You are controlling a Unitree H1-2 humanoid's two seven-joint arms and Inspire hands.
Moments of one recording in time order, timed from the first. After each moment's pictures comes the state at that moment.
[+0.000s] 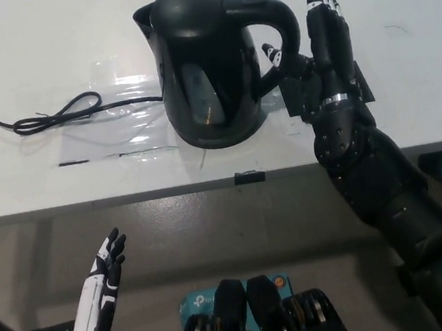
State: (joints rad) left_arm -0.04 0.14 0.00 0.24 0.13 -0.38 -0.02; right_arm -1.00 -0.04 0.20 1.03 -0.49 -0.23 -0.62
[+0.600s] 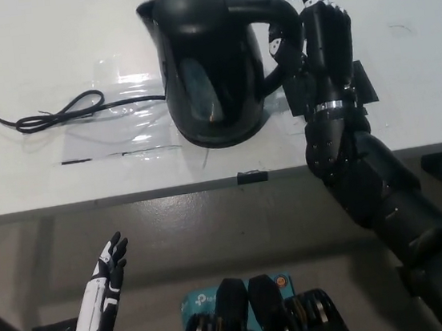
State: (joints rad) left_arm -0.04 0.14 -0.01 0.25 0.14 -0.38 -0.02; right_arm -1.02 -0.04 0.27 1.10 -0.57 -0.29 -0.85
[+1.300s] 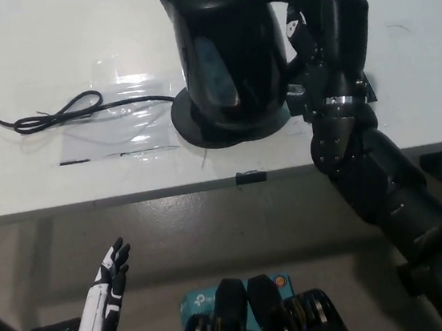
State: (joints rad) left_arm -0.02 0.14 -0.01 0.24 0.14 -0.39 -0.03; right_arm -1.03 -0.05 0.23 1.08 -0.58 -0.37 -0.96
